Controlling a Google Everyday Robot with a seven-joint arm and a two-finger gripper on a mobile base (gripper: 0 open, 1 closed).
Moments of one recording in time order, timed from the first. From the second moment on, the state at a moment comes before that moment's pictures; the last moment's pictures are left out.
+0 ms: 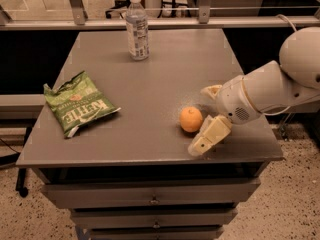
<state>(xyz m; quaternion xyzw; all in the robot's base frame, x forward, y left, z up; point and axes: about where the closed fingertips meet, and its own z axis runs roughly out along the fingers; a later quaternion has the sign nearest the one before) 0.484 -0.097 0.829 -0.55 0.75 0.22 0.30</state>
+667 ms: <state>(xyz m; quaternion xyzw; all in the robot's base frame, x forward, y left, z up) 0.491 -0.097 0.836 -0.54 0.75 0.22 0.30</state>
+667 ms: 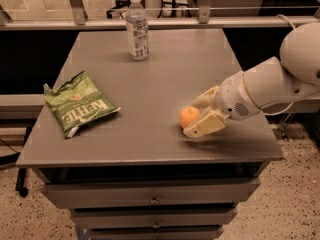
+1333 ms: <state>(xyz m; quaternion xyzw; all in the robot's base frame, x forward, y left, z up) 0.498 -0.107 0.854 -0.54 0.75 0.21 0.31</state>
